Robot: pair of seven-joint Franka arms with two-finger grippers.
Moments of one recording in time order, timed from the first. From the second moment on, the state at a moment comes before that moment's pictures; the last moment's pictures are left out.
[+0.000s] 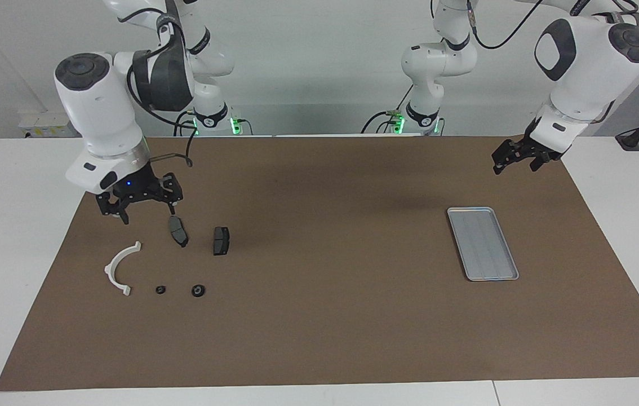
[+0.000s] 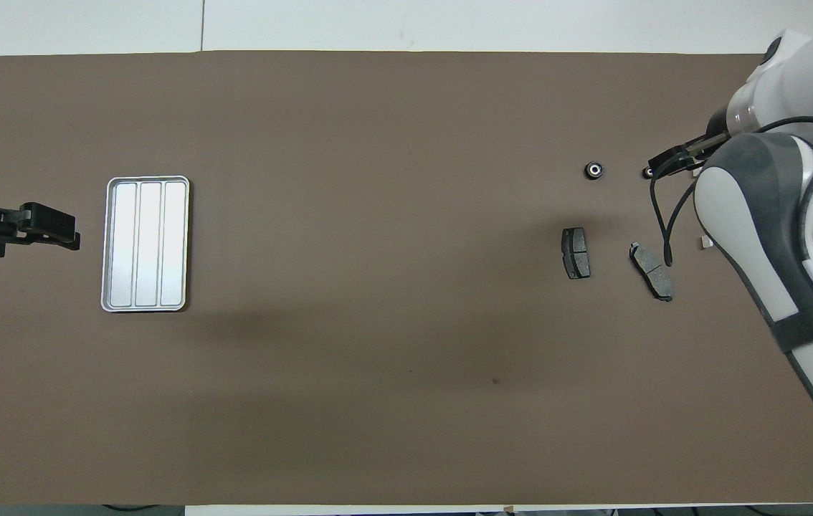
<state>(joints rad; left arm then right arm) 0.01 0.00 -0.02 -1.72 -0.01 1.63 -0.02 -0.06 0.15 0.13 -1.60 -0.11 1.83 -0.21</state>
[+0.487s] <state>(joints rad) 0.01 0.00 -0.02 -1.72 -0.01 1.63 -0.02 -0.06 0.05 0.13 -1.60 -0.10 1.73 -0.20</state>
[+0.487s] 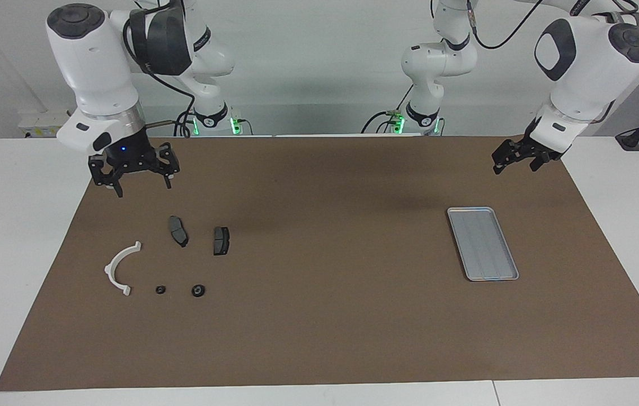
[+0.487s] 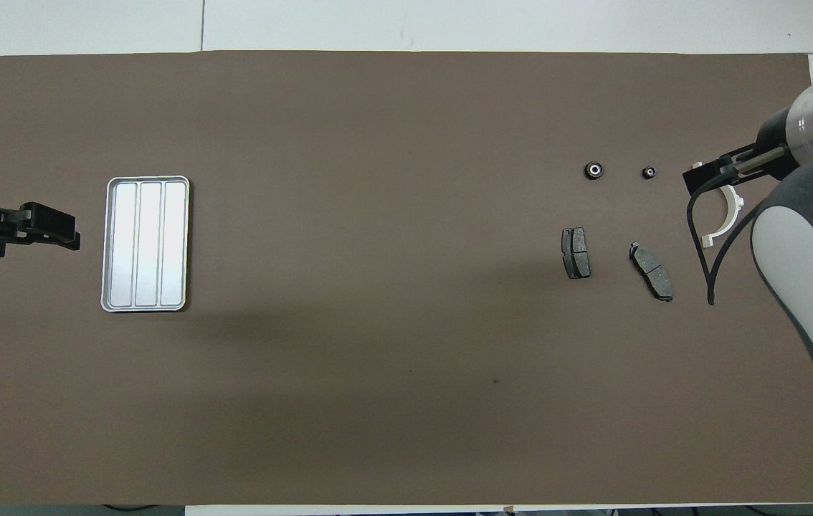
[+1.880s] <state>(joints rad) 0.01 0.00 -0.02 -1.72 -0.01 1.63 -0.02 0.03 -0.06 -0.01 -1.64 0.01 1.57 -0.04</state>
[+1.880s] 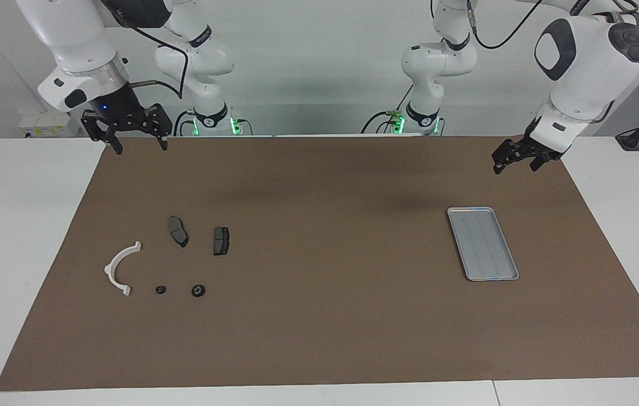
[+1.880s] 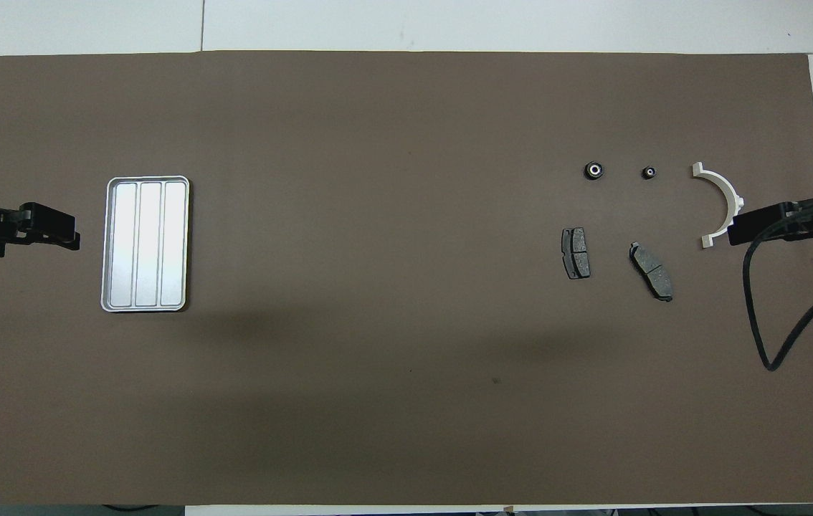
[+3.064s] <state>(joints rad) 0.01 0.00 -0.02 -1.72 -0.01 1.63 -0.02 0.04 -0.07 -0.01 -1.62 0.01 1.56 -0.03</state>
